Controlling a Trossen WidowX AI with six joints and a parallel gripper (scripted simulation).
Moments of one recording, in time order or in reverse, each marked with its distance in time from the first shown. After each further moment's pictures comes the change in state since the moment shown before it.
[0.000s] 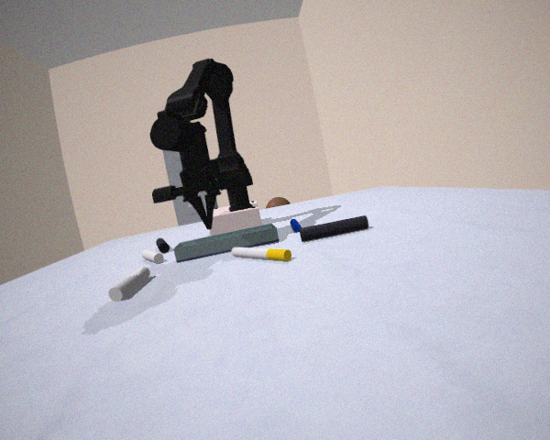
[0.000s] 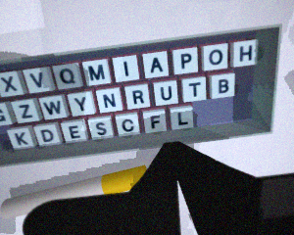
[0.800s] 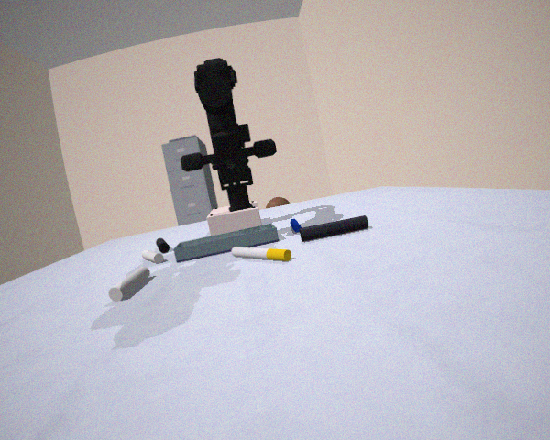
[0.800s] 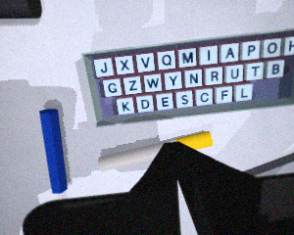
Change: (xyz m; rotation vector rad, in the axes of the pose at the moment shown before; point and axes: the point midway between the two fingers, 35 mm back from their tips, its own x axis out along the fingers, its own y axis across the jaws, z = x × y) arm -0.052 0.068 -0.002 -0.011 -0.004 0.012
